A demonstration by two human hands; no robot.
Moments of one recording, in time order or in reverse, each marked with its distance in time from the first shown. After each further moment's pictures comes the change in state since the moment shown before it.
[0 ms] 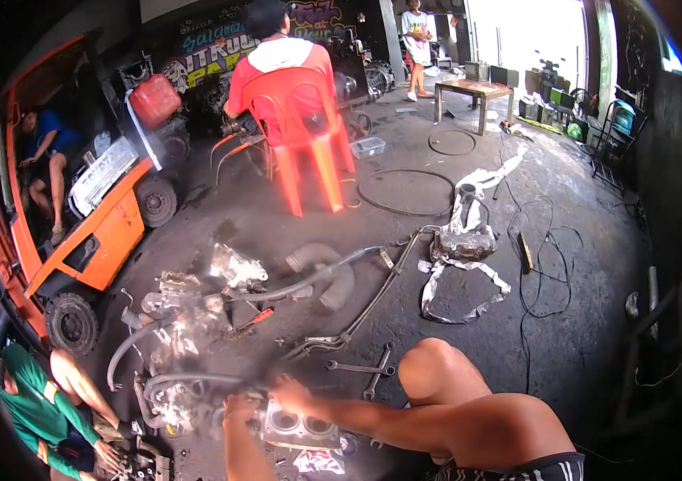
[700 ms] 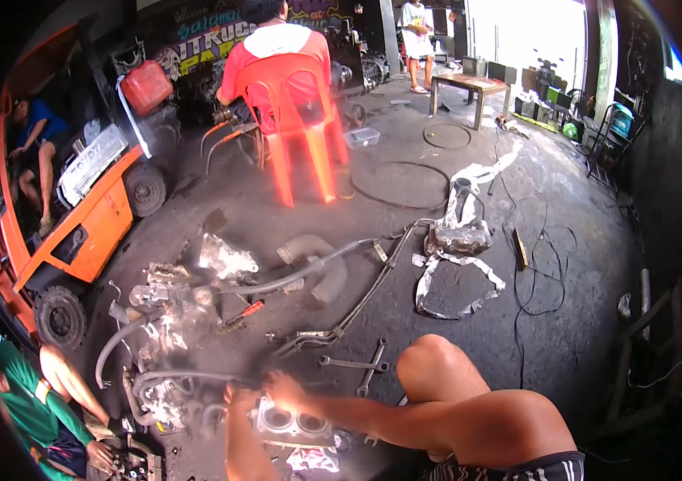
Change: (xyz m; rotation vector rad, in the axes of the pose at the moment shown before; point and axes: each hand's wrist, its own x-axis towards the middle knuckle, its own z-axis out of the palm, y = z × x) left_hand 0.040 0.020 0.025 -0.133 -0.261 -0.150; right_hand 0.004 0.014 0.018 0.051 0.051 -0.008
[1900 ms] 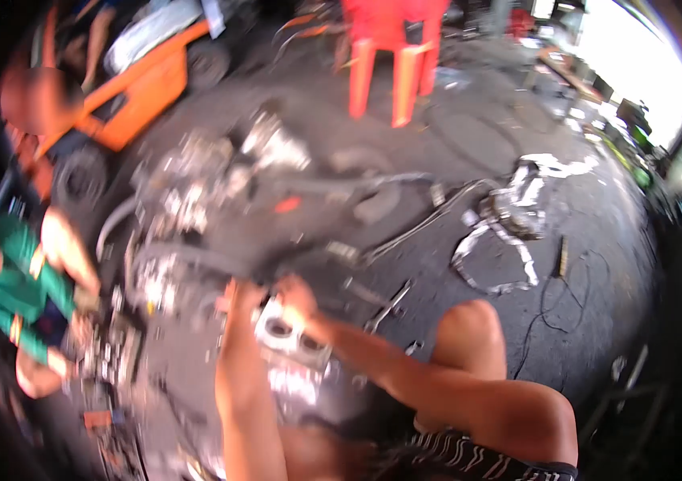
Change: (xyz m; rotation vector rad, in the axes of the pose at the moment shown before) left_hand -0.028 0.015 -0.018 -0.154 0.435 0.107; right_hand 0.009 0.012 0.013 -0.022 0.046 -0.026
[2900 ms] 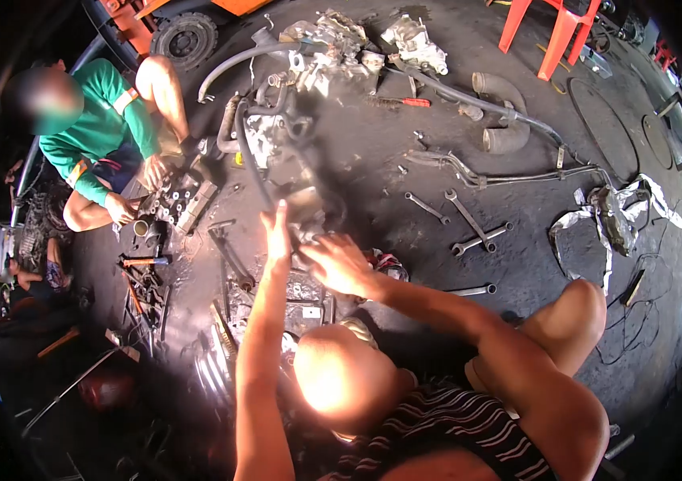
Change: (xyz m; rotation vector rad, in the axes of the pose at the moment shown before) left_hand -0.177 -0.137 0.016 -1.200 0.589 -0.435; right_hand -0.093 -0.171 -0.055 0.279 -0.343 -0.429
